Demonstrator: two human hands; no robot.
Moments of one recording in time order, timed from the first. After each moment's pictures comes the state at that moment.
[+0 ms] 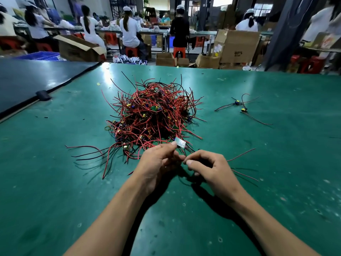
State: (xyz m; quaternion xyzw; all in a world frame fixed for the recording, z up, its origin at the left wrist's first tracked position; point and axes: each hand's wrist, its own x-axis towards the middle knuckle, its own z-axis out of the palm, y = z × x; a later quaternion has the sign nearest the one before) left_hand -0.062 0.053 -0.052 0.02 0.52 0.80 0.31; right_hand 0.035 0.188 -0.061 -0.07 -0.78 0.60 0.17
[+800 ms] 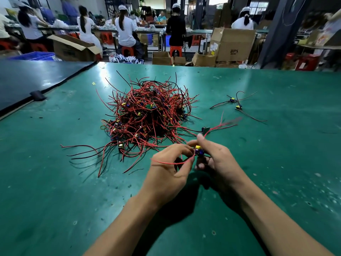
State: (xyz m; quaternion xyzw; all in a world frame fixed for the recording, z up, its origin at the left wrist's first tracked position) left_hand -0.020 0.061 -0.057 0.42 0.71 0.53 -0.16; right_hand 0.034 0.201 -0.046 -0.15 -0.60 0.78 0.11
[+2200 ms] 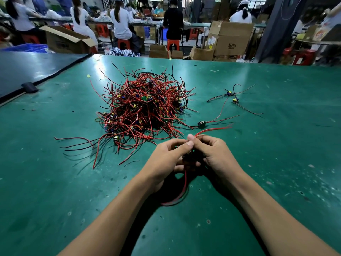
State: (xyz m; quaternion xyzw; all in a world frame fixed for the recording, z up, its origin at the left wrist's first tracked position) left_hand -0.023 0.074 -0.050 0.17 0.58 0.72 0.33; right_hand 0.033 0.206 -0.058 -0.15 -0.61 0.77 0.13
